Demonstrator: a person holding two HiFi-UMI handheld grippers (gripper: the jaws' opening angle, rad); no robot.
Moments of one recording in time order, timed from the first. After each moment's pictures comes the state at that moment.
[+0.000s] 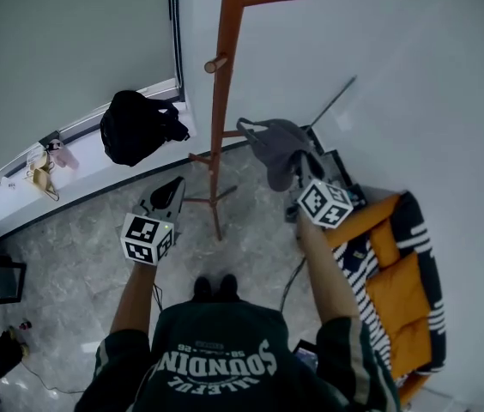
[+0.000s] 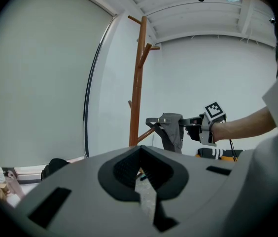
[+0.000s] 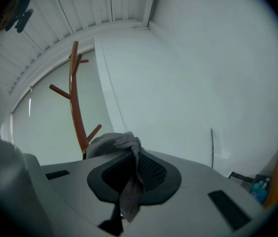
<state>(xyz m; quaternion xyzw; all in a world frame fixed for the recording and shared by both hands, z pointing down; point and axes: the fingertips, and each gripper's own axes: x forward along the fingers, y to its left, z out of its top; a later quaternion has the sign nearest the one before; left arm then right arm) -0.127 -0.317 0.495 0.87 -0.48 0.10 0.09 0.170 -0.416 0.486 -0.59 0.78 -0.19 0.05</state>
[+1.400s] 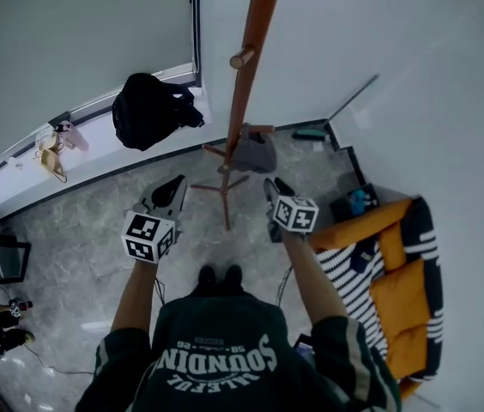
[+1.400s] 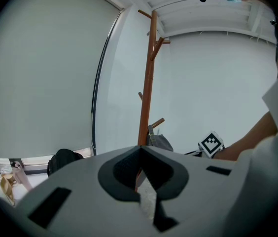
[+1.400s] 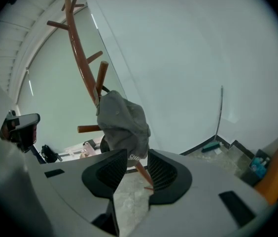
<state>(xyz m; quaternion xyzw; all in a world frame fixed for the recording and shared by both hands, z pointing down) -0.161 -0.315 0.522 0.85 -0.50 0.12 0.12 0.084 -0.382 0.688 -0.50 0.79 -0.31 -0.14</state>
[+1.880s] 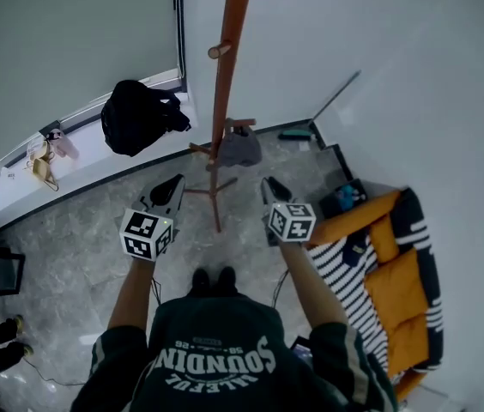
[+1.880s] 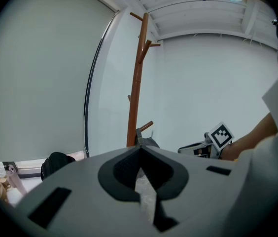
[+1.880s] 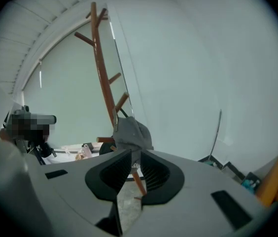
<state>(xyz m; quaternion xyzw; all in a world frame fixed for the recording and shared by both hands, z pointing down) -0.130 -0.299 0.512 0.87 -0.47 0.12 0.11 0.100 -0.343 0.615 -0.52 0.81 -0.22 -0.13</state>
